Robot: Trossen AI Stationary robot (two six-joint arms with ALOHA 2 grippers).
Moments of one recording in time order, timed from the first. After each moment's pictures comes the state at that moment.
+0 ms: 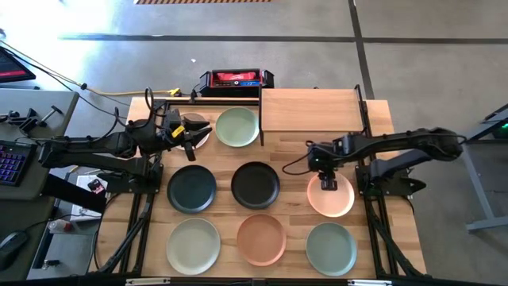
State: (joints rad) left arm 0.05 0.70 0.67 -0.03 -0.37 -0.23; right arm -0.06 1.25 0.77 -0.87 -0.02 -0.06
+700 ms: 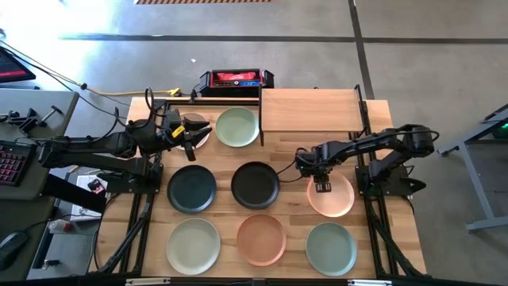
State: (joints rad) left arm 0.05 0.70 0.67 -0.03 -0.37 -0.23; right arm -0.06 1.54 0.77 -0.81 0.05 -0.11
